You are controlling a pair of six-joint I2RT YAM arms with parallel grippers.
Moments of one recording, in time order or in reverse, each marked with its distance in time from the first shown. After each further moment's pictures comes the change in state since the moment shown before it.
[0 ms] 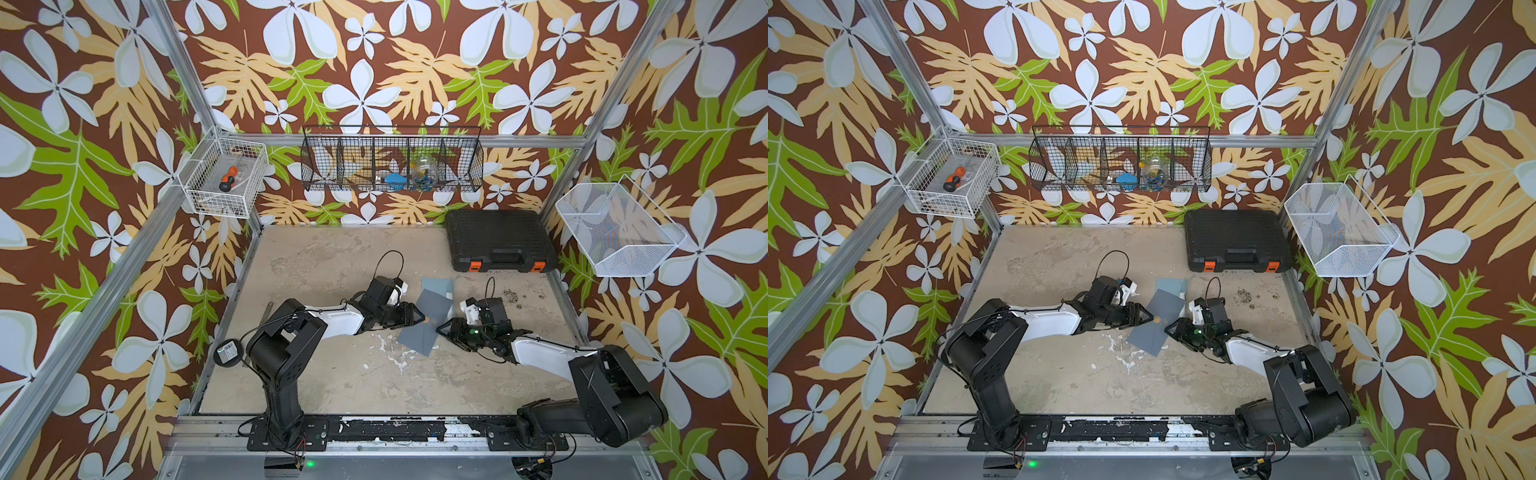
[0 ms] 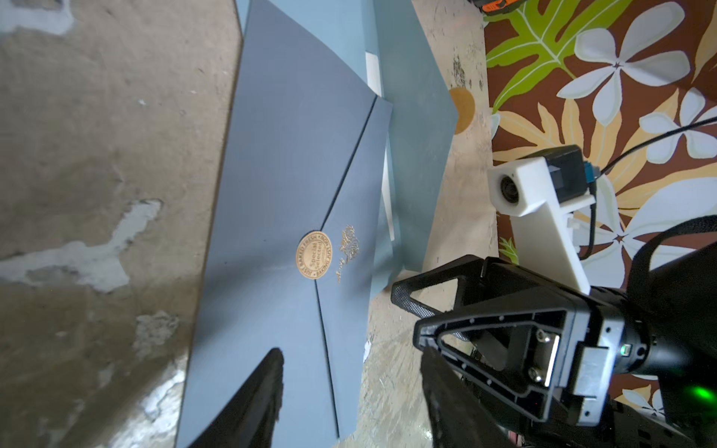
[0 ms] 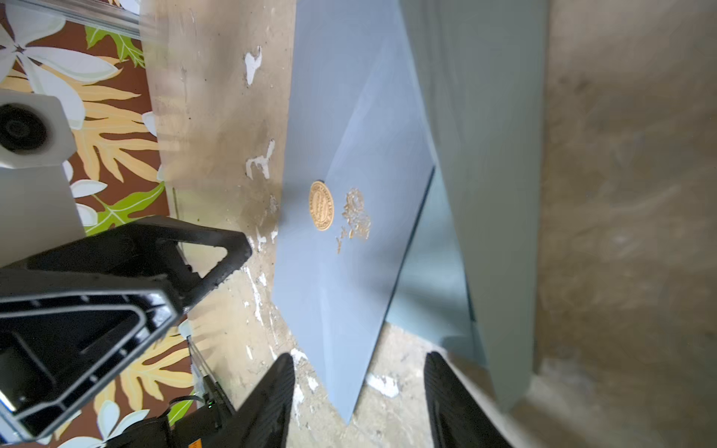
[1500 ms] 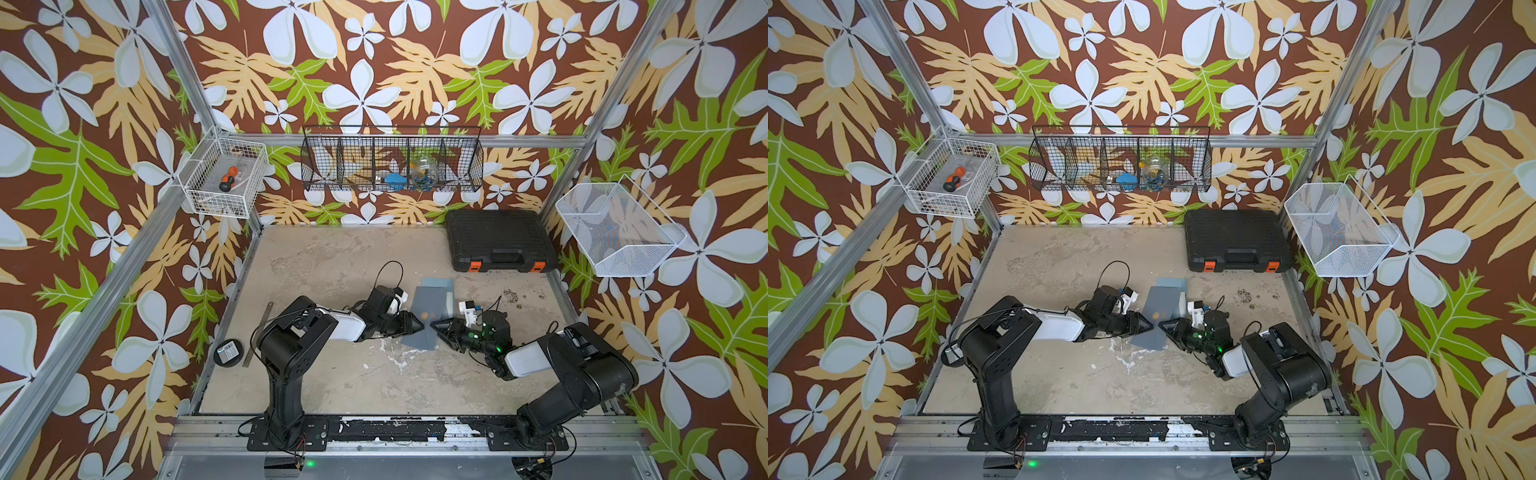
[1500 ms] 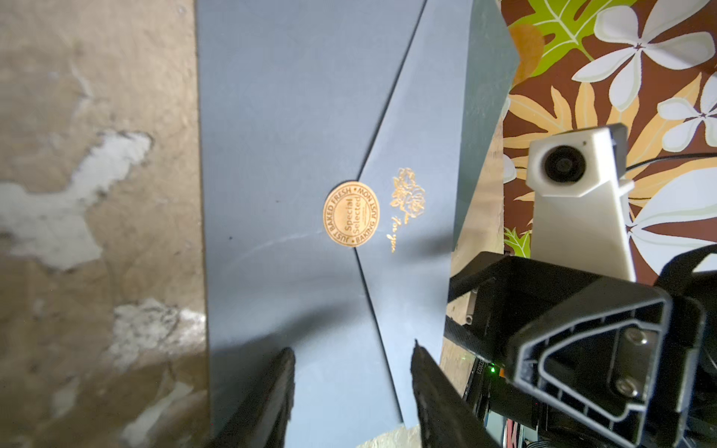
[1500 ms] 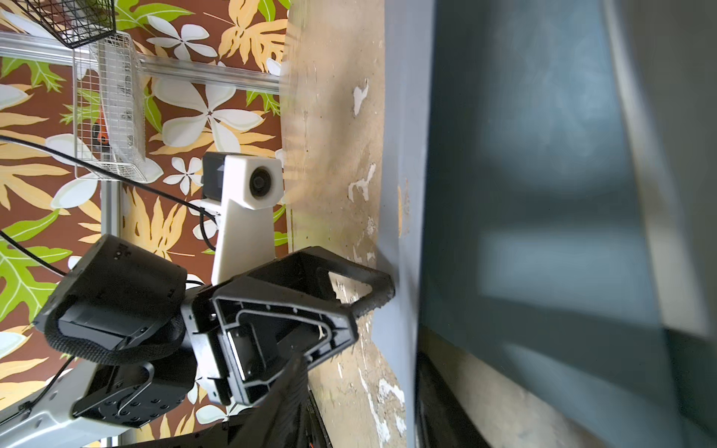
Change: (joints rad) left arm -0.015 0.075 -0.083 0.132 0.023 -0.039; right arm 0.014 0.223 -0.205 0.831 -0.103 0.358
